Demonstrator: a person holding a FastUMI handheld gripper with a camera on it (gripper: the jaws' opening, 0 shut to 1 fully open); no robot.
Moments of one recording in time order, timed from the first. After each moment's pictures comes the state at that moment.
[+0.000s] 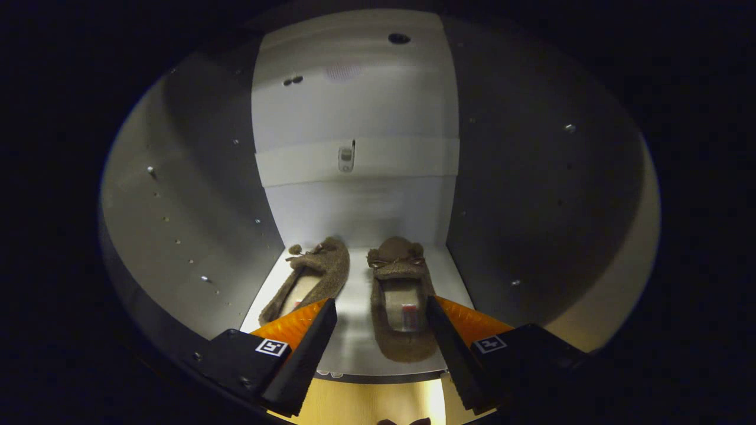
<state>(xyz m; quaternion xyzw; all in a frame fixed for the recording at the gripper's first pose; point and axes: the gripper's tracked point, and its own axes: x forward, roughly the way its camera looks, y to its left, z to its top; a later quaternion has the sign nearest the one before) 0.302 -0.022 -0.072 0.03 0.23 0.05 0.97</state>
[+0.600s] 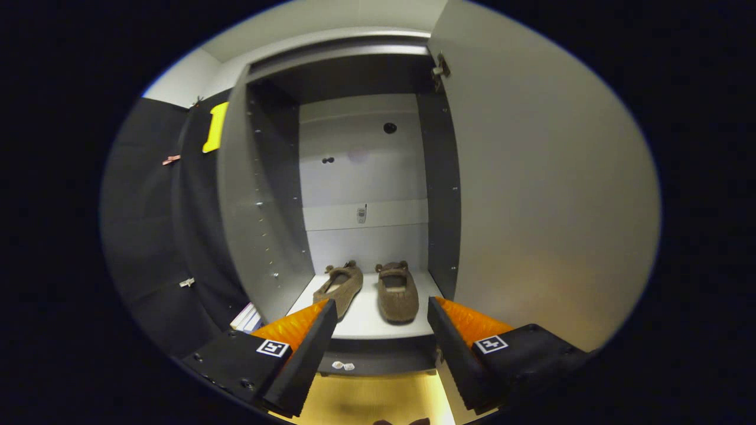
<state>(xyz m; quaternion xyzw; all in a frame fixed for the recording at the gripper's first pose) 0.102 -0.043 -0.015 0.04 0.08 0.05 1.00</state>
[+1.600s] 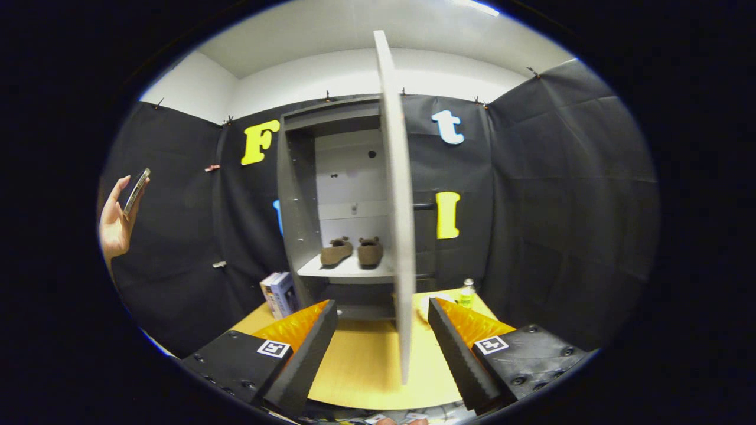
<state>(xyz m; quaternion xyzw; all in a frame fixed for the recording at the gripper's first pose) -0.156 -0.208 -0.014 0.03 0.06 0.03 1.00</state>
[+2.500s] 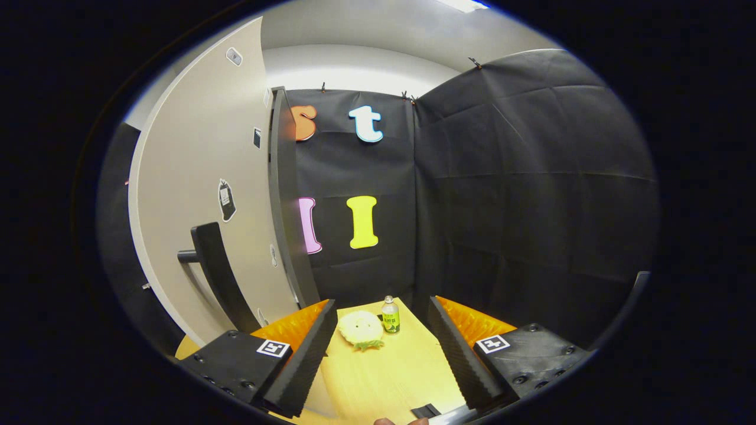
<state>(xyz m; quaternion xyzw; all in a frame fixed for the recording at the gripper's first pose) -0.026 -0.311 -0.014 0.06 0.06 -0.11 0.99</state>
